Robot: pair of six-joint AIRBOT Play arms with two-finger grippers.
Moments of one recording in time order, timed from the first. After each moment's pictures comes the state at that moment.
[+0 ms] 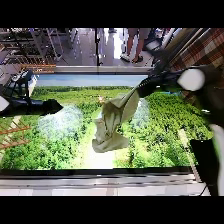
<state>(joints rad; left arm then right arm) -0.01 -1.13 1.30 1.06 -1.14 -1.44 0.30 -1.31 1.80 -1.43 1.23 1.28</state>
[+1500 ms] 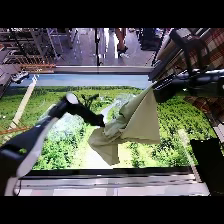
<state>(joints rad) -0.30 -1.79 1.69 0.82 -1.37 -1.32 0.30 -1.13 1.81 -1.45 1.37 1.29</state>
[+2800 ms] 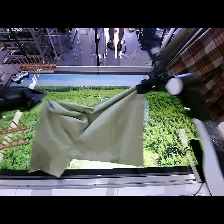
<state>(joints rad) 0.36 -1.36 1.29 0.52 -1.08 -1.22 0.23 -1.48 1.69 -1.54 0.92 1.45</state>
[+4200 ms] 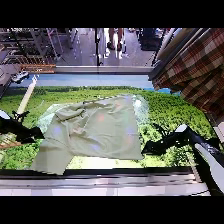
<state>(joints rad) 0.43 -1.69 1.31 1.24 -1.36 -1.23 -0.17 -1.44 0.80 -0.88 1.33 1.10</state>
